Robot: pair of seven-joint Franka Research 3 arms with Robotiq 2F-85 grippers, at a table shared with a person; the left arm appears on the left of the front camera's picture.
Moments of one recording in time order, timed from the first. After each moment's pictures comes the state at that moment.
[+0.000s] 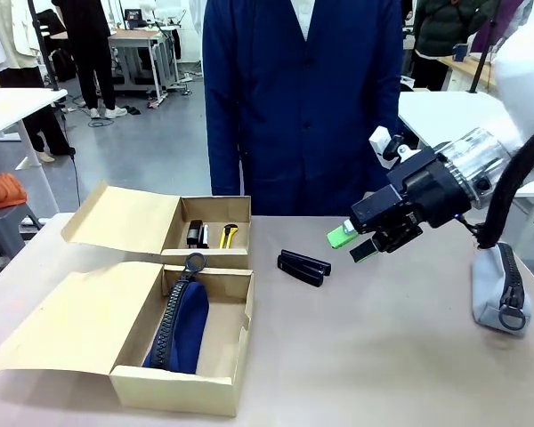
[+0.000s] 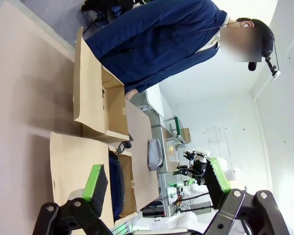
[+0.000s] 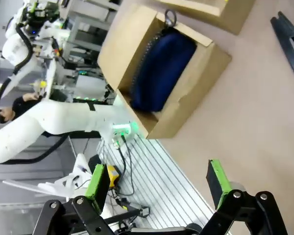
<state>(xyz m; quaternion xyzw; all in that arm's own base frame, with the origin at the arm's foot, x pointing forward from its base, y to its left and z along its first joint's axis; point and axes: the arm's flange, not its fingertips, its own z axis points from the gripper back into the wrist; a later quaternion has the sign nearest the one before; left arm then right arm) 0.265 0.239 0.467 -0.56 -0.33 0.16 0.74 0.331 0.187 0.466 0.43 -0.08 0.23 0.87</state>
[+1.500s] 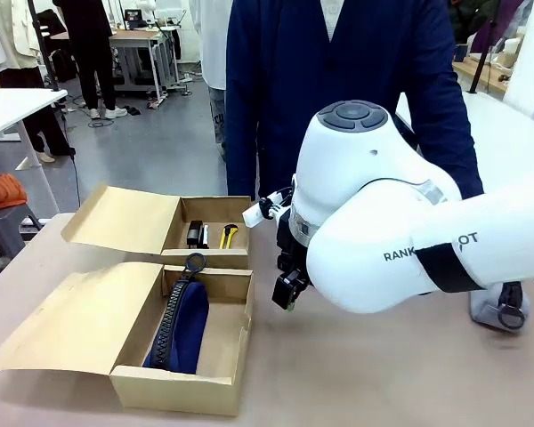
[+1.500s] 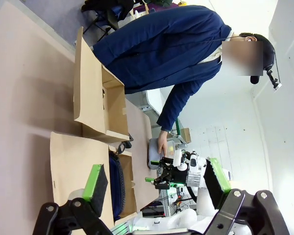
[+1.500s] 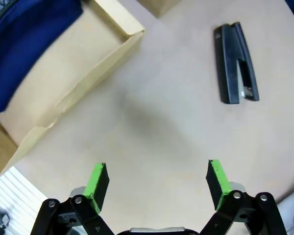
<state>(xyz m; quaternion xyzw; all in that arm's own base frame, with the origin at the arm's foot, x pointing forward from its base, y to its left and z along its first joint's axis) 0.264 0.239 0.467 -0.56 -0.33 0.17 0.74 0.331 0.344 0.396 -0.02 -0.13 0.40 0.91</state>
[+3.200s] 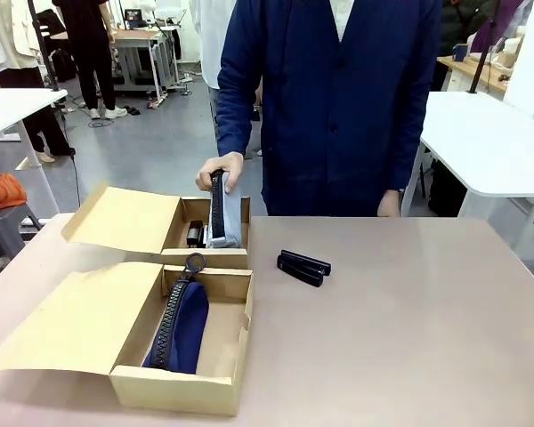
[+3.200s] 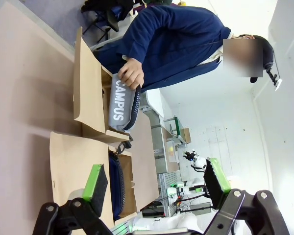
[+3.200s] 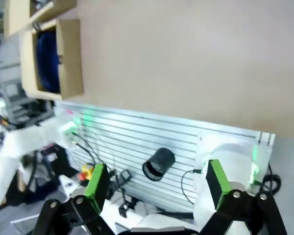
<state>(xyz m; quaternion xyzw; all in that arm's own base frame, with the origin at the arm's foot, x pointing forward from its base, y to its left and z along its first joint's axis) 0.264 0.239 0.468 -0.56 -0.33 0.17 0.74 0.216 -0.037 0.528 0.26 -0.03 -0.03 0.96</state>
